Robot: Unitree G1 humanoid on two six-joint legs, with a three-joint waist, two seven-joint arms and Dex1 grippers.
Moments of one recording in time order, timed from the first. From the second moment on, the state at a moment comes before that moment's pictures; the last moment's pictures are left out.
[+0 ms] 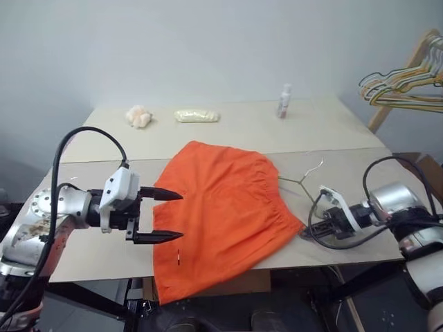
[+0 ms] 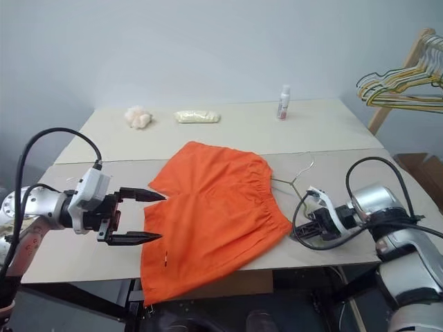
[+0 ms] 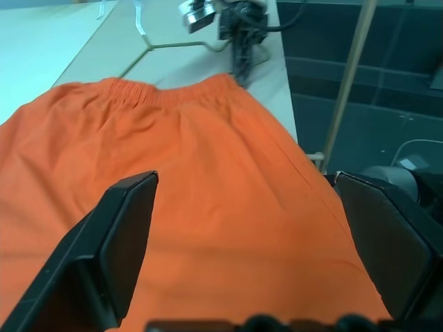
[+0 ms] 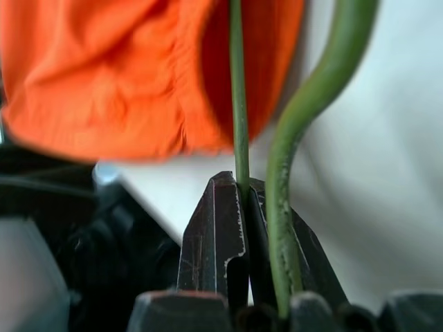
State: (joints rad) left arm -0.18 0.90 0.14 -0.34 -0.59 0.43 -1.31; right arm -0.68 -0.96 0.52 0.48 0.42 1.24 1.47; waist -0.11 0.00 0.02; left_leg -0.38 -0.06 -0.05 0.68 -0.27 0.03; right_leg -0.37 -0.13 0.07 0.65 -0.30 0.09
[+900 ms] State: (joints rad) left arm -0.24 0.89 0.07 -0.28 -0.59 0.41 -1.36; right arm -0.72 -0.78 0.25 0.65 0.47 1.32 1.17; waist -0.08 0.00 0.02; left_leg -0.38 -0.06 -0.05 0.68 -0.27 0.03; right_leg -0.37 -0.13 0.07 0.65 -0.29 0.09
